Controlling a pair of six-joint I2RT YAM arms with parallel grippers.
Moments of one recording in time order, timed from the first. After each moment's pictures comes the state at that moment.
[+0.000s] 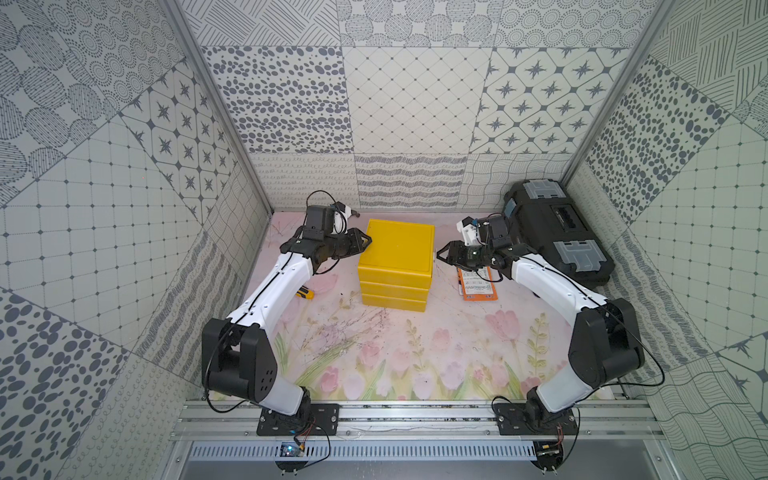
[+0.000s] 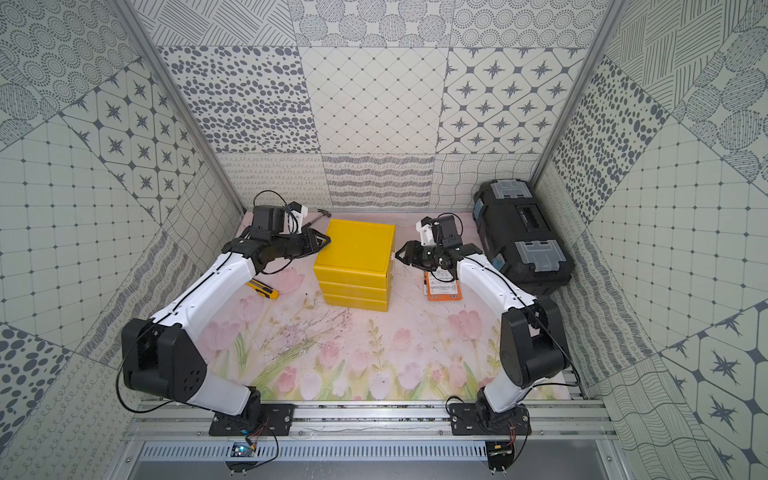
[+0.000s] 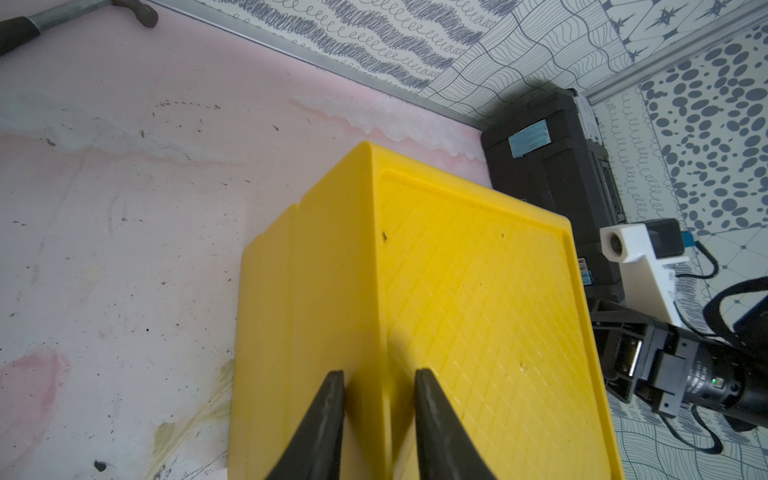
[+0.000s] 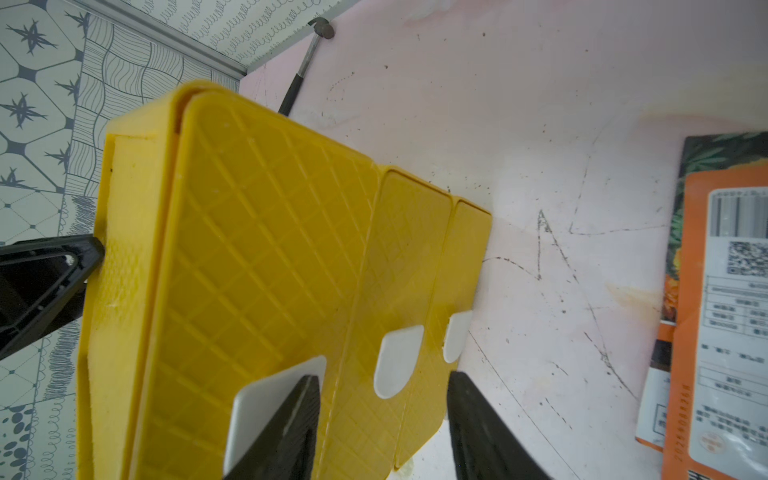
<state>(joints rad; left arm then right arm) -0.18 1.54 1.31 -0.47 0.44 -0.44 0.35 1.63 1.25 -0.39 -0.47 0.54</state>
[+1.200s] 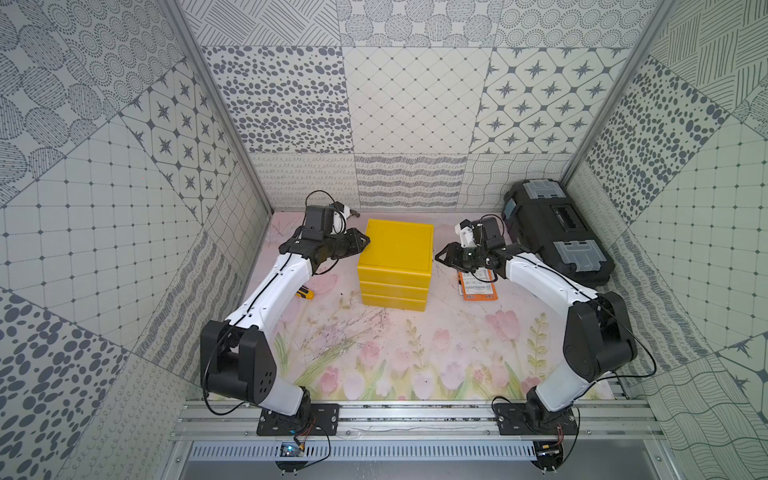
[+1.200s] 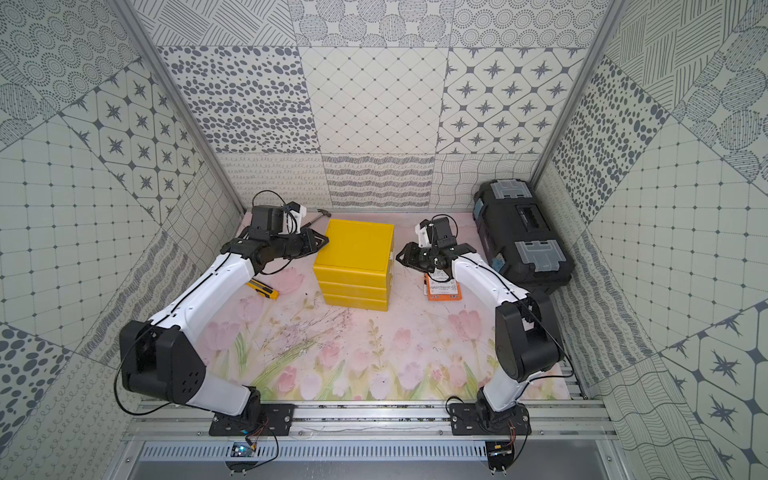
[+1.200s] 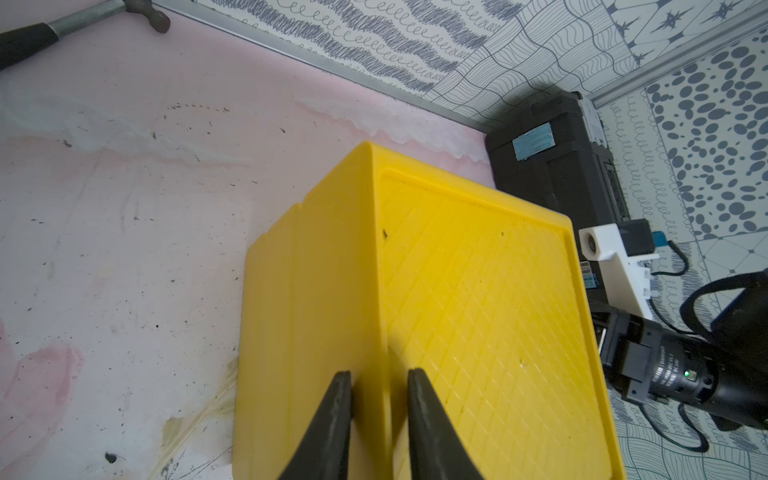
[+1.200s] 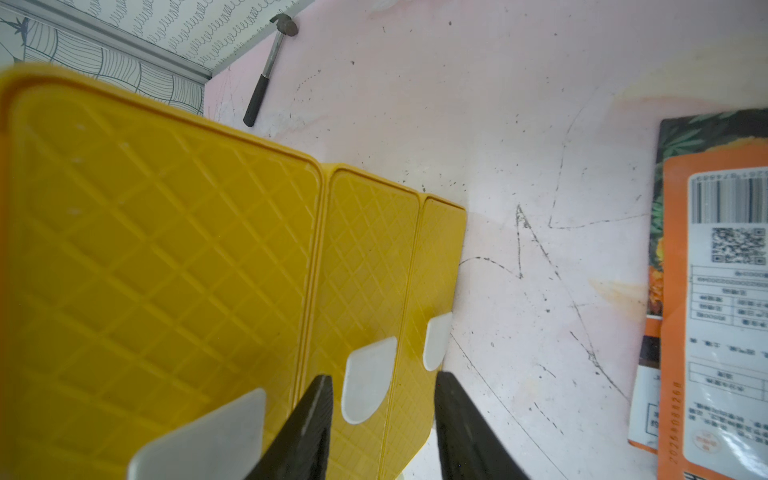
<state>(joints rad) -0.18 1.53 1.31 -0.48 0.43 -0.44 0.36 1.66 1.24 -0.39 -0.40 0.58</state>
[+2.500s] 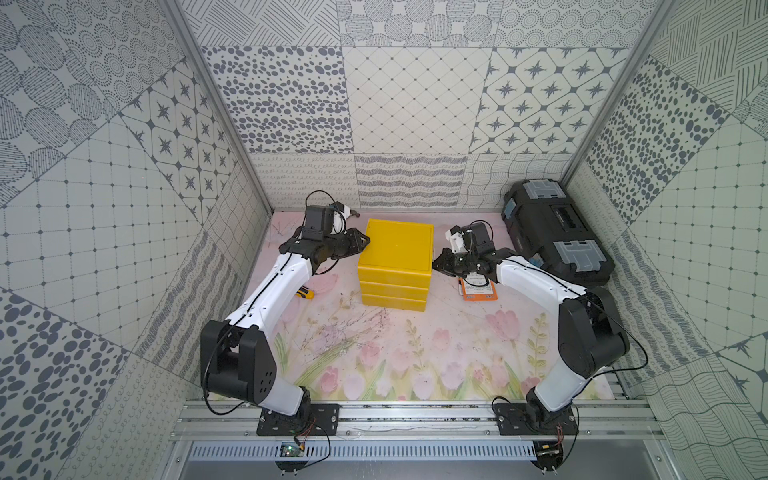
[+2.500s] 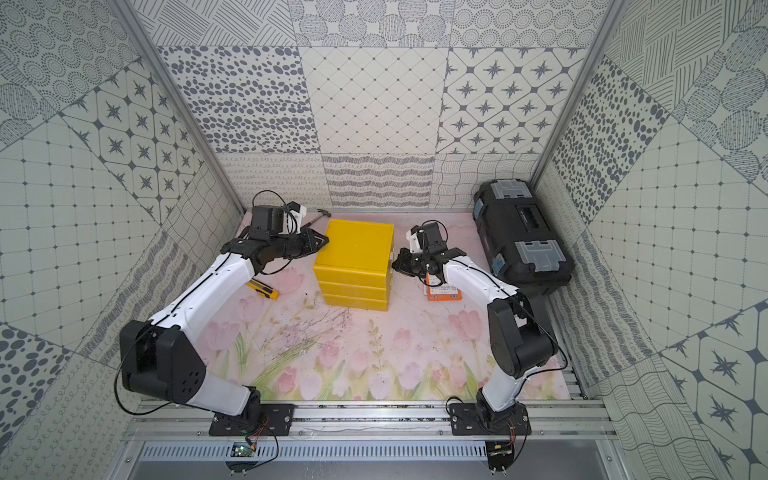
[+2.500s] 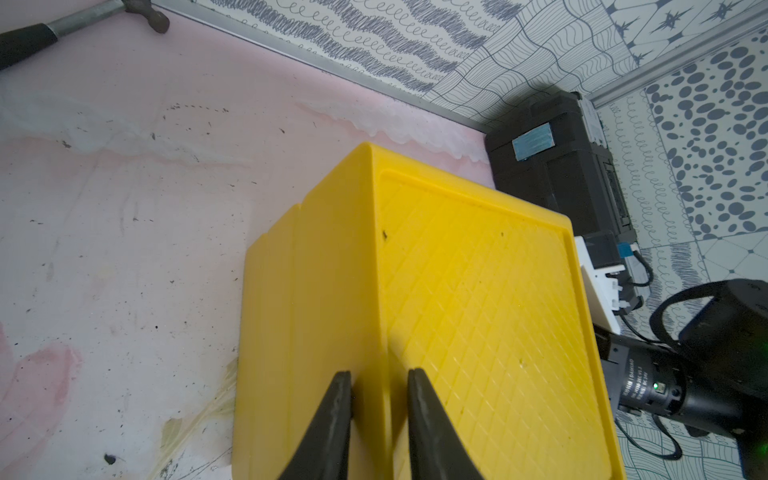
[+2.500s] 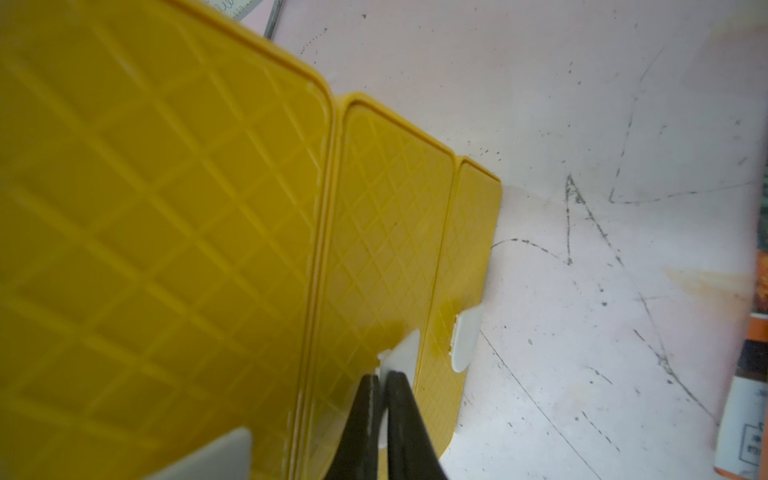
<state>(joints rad) -0.18 1.53 1.31 -0.48 0.43 -0.44 0.42 1.69 1.21 -0.35 -0.40 0.62</state>
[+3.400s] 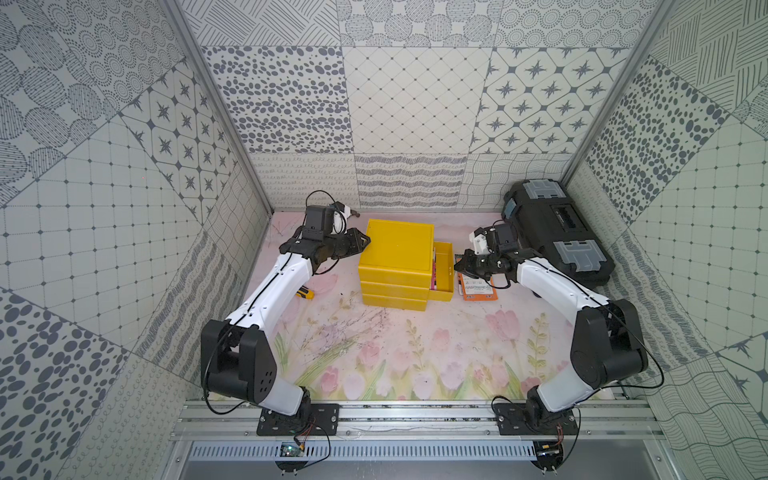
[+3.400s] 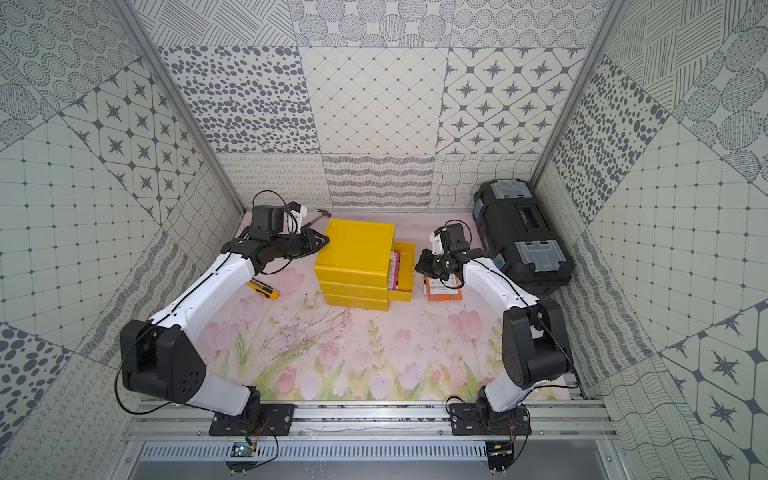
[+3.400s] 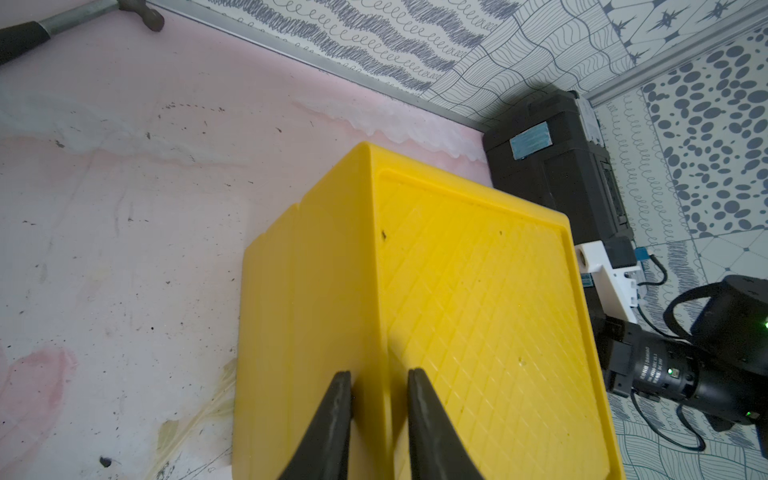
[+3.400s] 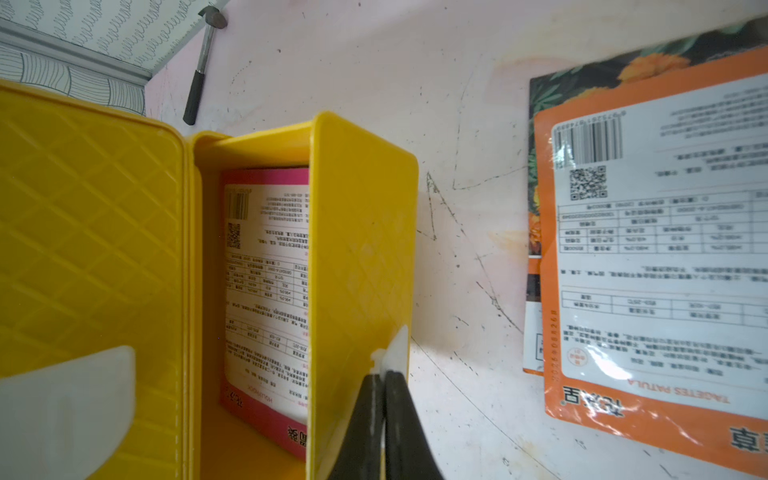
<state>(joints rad) -0.18 1.53 1.31 -0.48 0.43 -0.44 0.25 1.59 1.15 -0.48 -0.38 0.52</state>
